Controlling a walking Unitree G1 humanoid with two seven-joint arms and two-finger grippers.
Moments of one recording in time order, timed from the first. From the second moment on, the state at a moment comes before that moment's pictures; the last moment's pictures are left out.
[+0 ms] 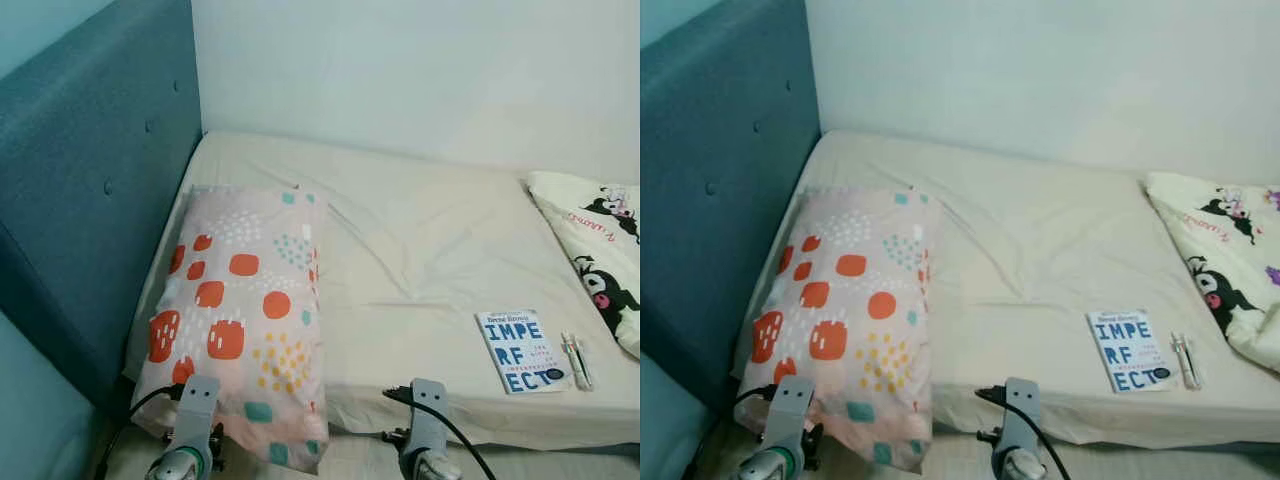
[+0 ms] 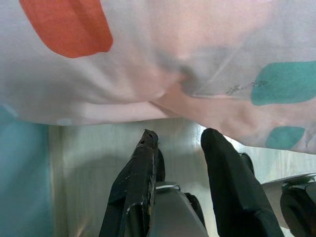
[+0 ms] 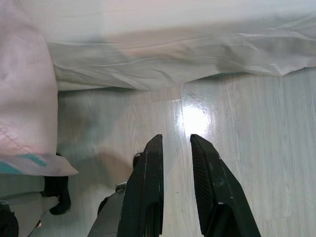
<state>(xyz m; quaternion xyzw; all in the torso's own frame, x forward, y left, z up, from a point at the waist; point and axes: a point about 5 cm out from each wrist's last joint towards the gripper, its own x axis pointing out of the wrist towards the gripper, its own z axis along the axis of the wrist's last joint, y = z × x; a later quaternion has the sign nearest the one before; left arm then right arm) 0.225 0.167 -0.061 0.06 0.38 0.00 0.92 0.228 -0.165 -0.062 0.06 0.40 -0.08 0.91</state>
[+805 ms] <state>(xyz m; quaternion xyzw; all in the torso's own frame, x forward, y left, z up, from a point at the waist) 0.239 0.161 -0.052 0.07 0.37 -0.03 0.93 0.228 -0.172 -0.061 0.11 0.39 -0.12 0.91</state>
